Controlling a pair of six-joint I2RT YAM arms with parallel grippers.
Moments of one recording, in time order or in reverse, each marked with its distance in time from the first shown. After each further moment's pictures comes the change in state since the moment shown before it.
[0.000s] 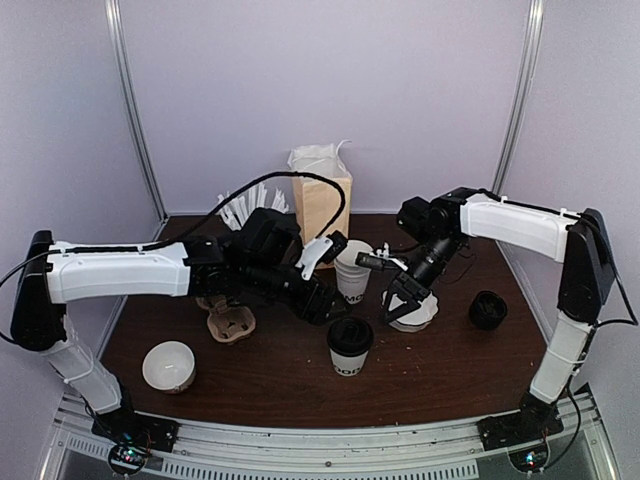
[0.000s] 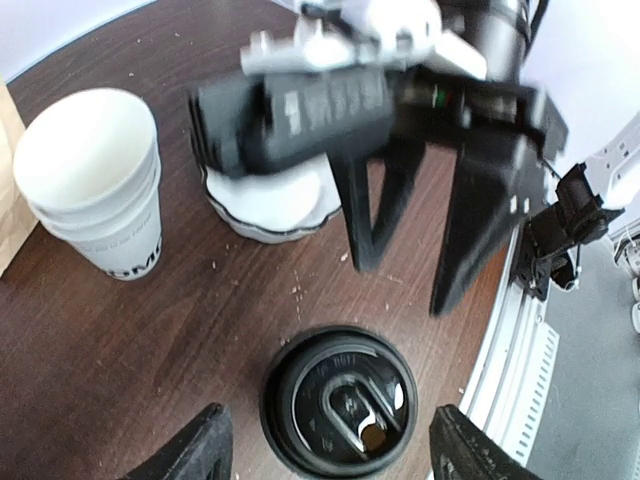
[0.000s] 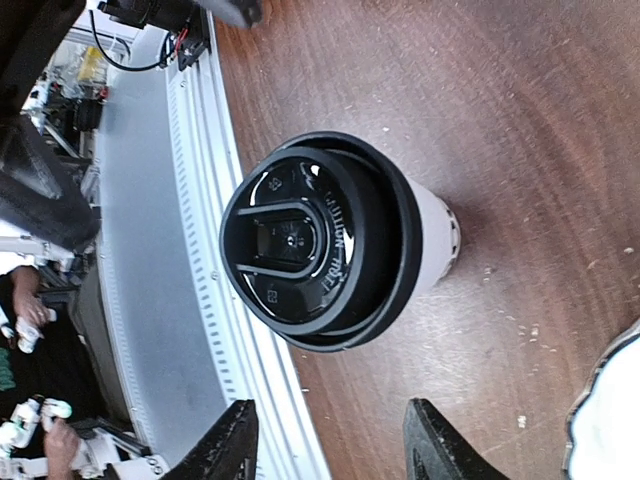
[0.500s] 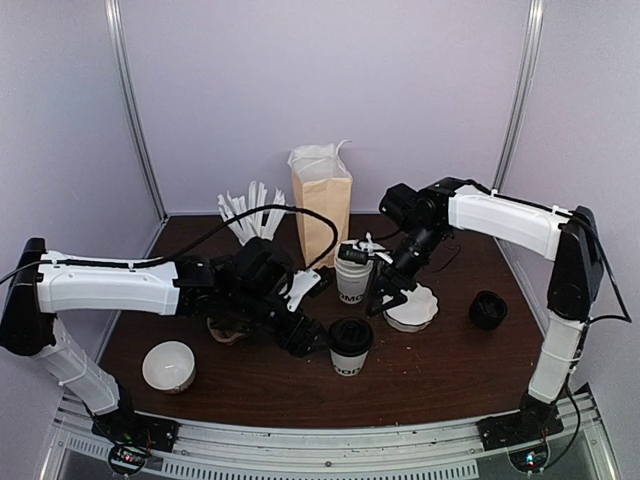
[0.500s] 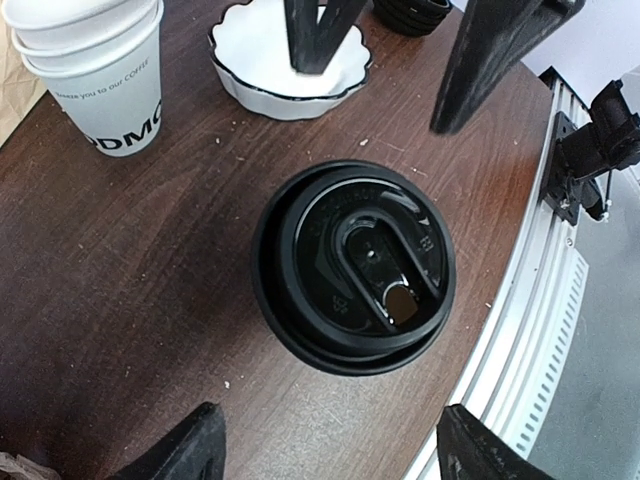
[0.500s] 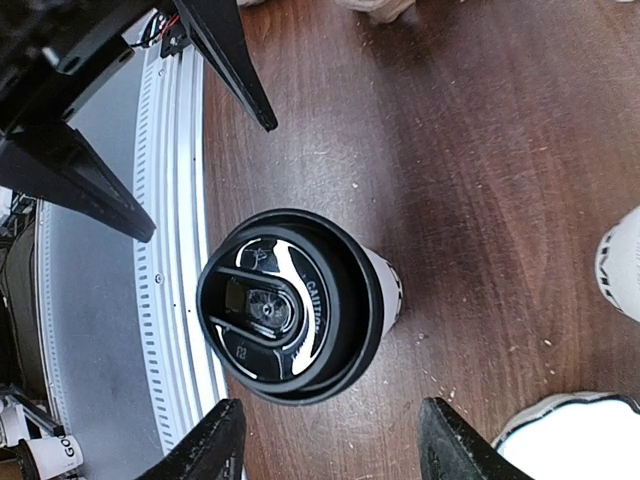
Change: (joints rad) left arm -0.051 -0.096 -0.170 -0.090 -0.052 -0.026; right arm 0.054 0.043 0.154 0.026 0.121 -0.144
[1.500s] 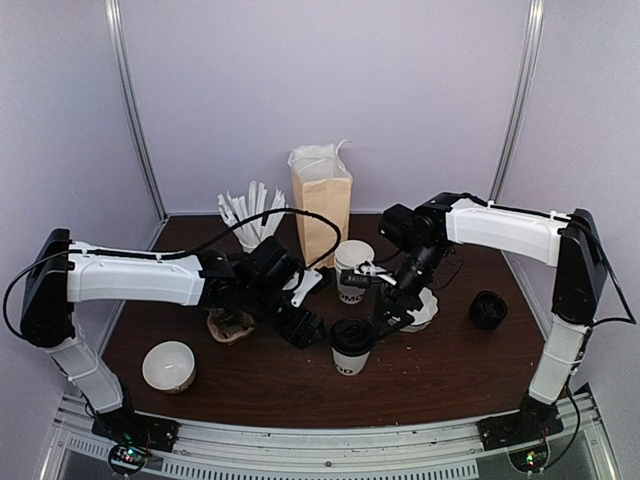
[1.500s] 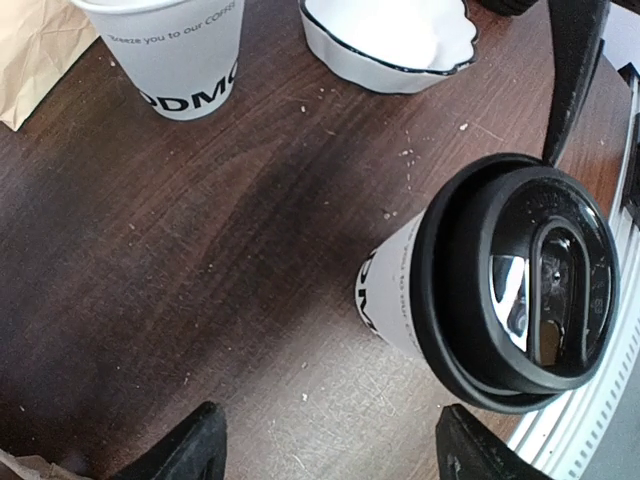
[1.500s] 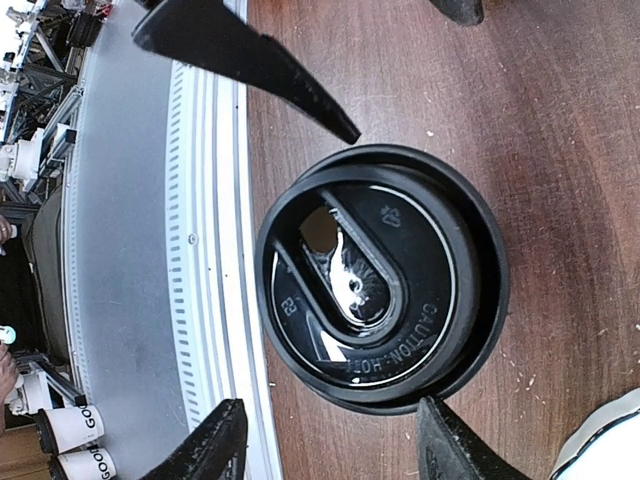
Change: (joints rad) left arm 0.064 0.132 0.062 -0.051 -0.060 0.040; right arm 0.051 -0.014 -0.119 -0.030 -0.039 -0.040
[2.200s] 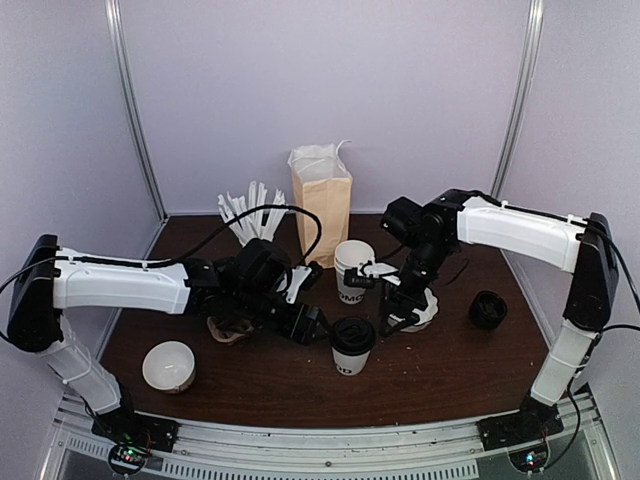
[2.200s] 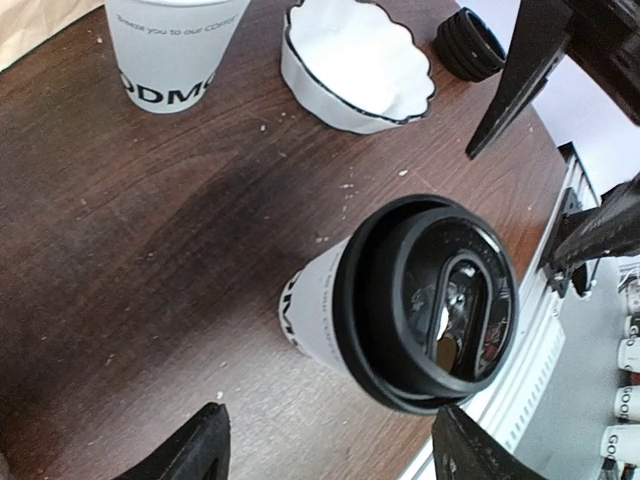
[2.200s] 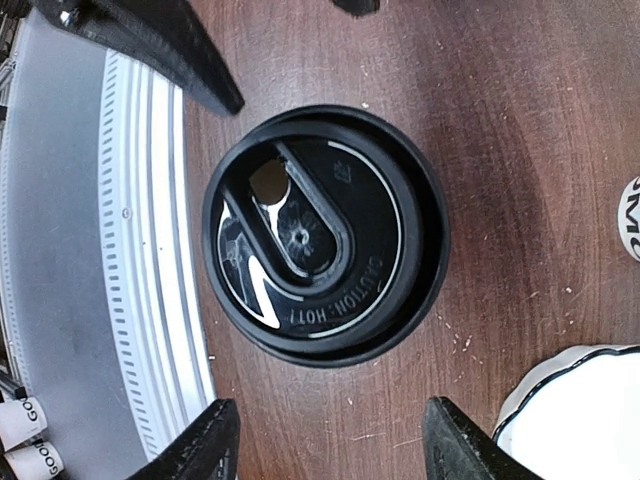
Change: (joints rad) left arm 0.003 -0.084 -0.106 0.162 0.100 -0.277; right arm 0.023 -0.077 -0.022 0.036 0.197 -0.002
